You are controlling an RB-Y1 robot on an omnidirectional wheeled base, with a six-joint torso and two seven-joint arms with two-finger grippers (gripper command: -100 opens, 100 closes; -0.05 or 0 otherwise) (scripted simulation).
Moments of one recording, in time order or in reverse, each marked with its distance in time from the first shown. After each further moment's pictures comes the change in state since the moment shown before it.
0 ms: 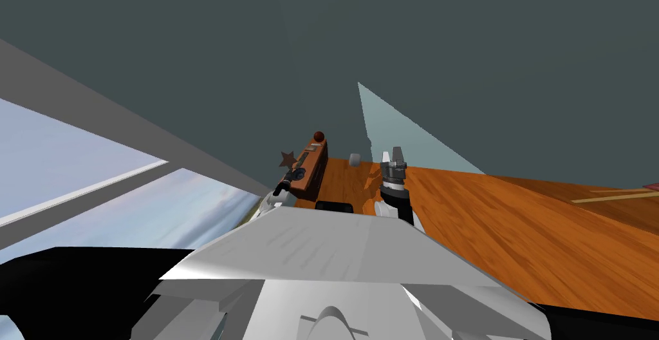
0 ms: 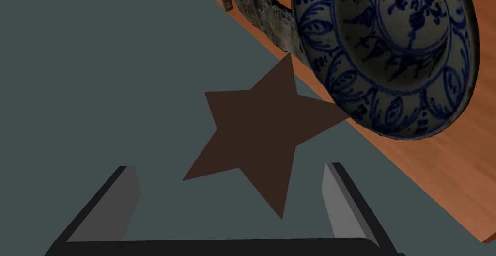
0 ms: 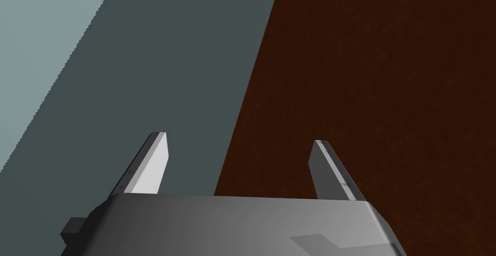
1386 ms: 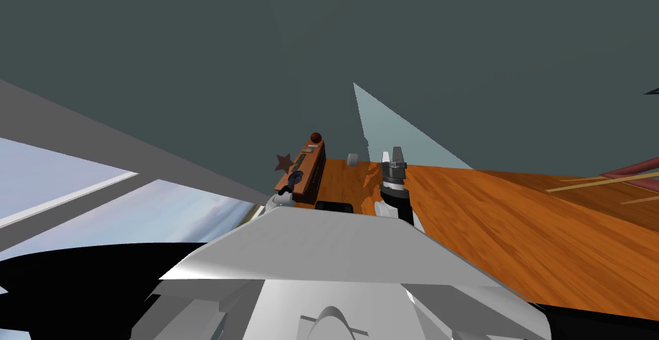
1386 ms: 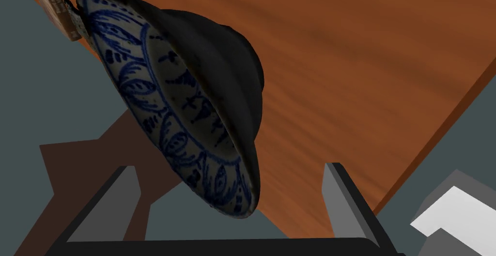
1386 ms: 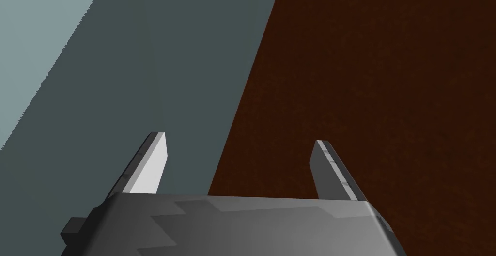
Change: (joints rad) left arm -0.139 -0.021 0.022 0.368 0.021 0.162 0.038; right arm 0.000 0.000 0.000 0.000 0.000 0.000 0.000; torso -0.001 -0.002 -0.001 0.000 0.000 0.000
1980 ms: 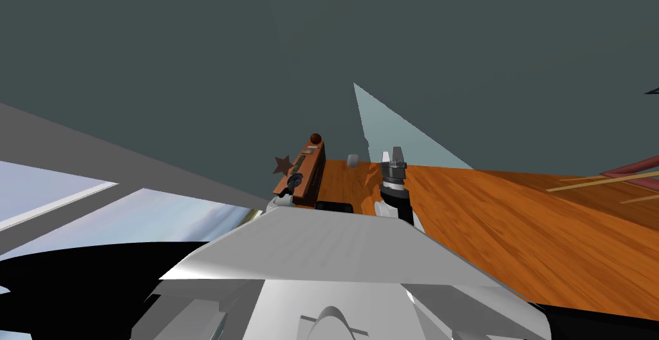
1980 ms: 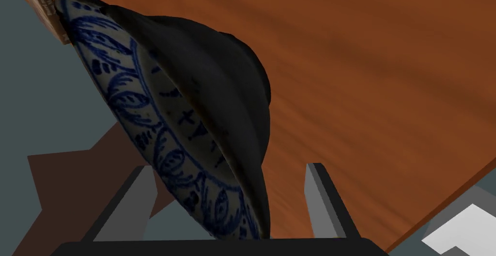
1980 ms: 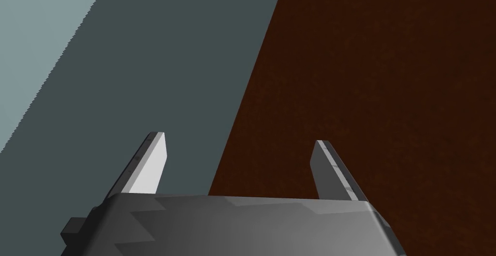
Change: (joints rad) left arm -0.021 -0.014 0.017 0.104 -0.013 -0.074 -0.002; right arm 0.000 0.000 0.000 0.000 0.000 0.000 0.000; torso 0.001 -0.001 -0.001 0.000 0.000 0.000
